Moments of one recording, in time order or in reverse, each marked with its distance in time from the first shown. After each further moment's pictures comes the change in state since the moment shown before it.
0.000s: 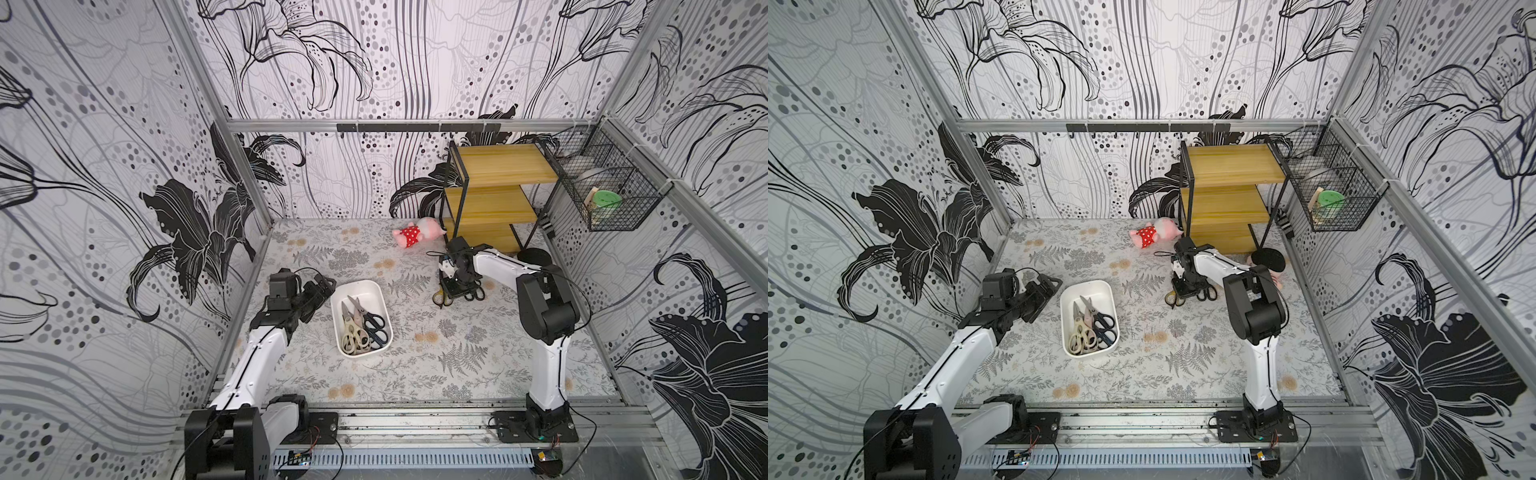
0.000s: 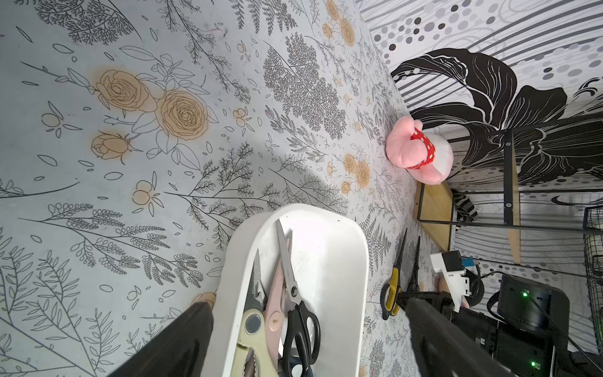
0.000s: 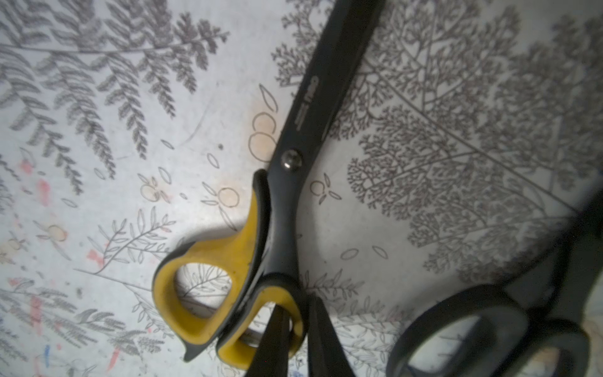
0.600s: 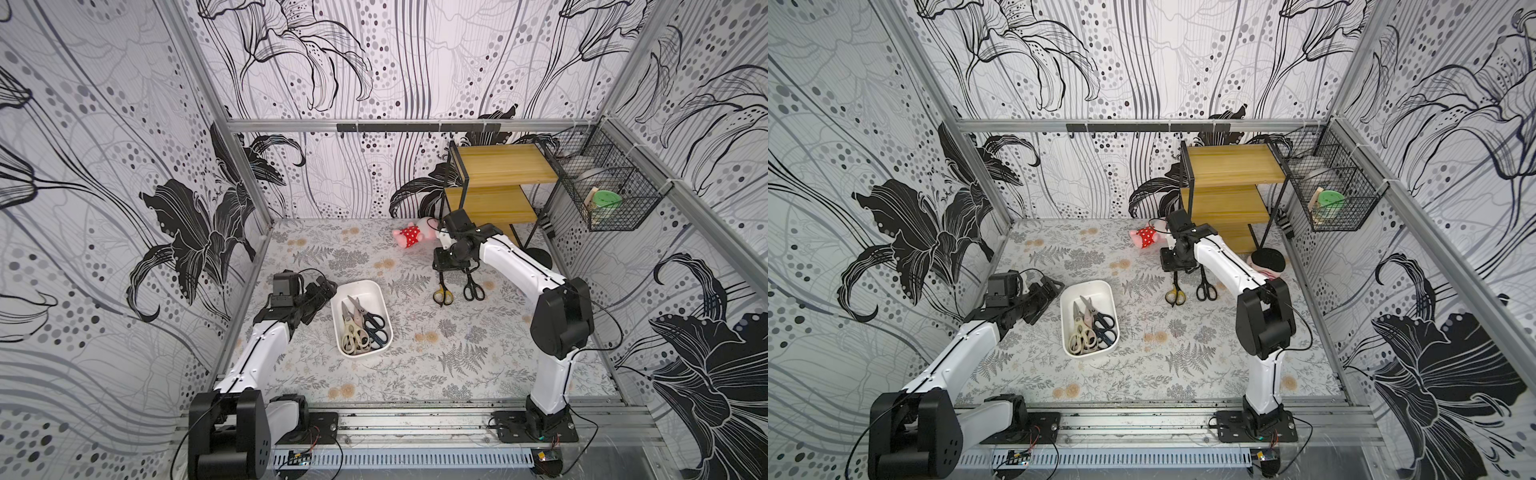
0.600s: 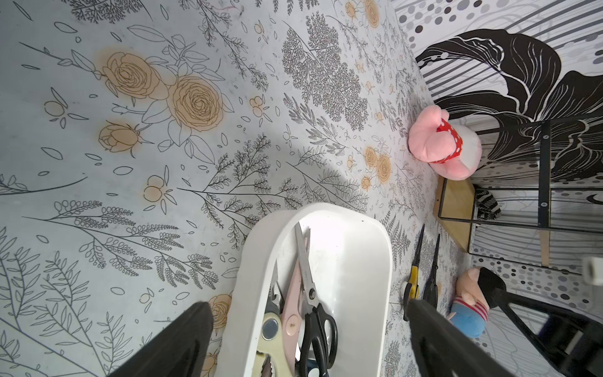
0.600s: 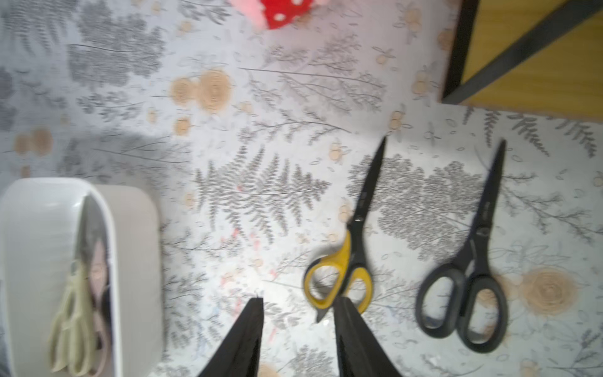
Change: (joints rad) left arm 0.000 0.084 0.000 0.010 -0.004 0.025; right arm 0.125 -0.164 0.227 -0.069 -0.023 0.309
